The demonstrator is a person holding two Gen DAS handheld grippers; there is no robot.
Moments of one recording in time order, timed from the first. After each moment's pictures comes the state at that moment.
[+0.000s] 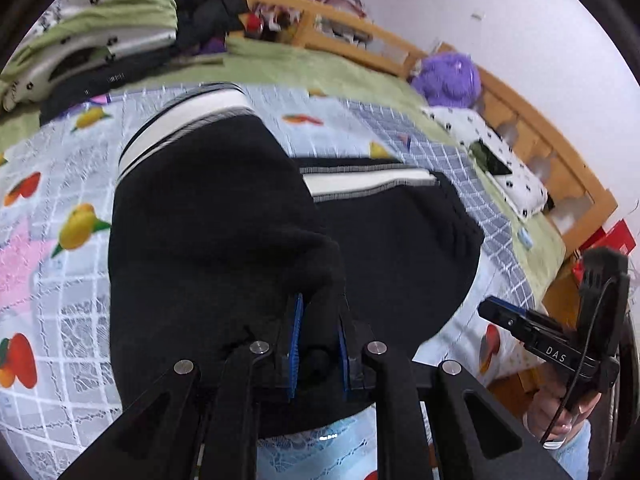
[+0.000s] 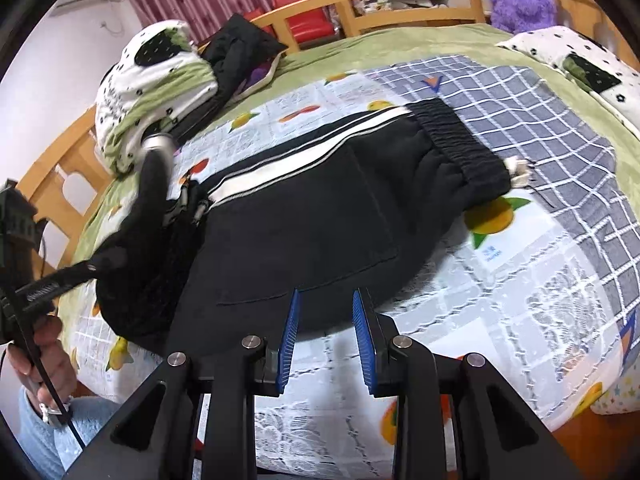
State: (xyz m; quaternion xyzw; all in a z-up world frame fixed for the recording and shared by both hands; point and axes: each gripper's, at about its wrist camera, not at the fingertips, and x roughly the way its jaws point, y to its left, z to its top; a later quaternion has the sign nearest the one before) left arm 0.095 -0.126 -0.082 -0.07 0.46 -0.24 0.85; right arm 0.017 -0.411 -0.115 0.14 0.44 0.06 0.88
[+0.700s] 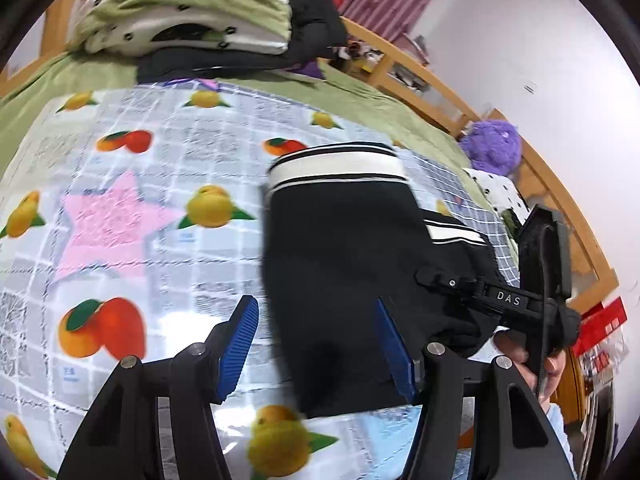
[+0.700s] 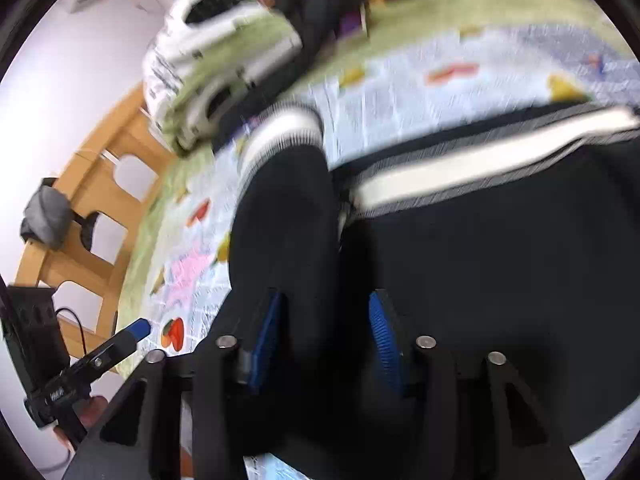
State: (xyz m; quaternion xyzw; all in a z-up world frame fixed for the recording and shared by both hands) left arm 0.087 0.021 -0.082 -0.18 0.44 -0.15 0.87; right arm 0.147 -0.263 -0.134 0.20 0.50 0.21 0.81
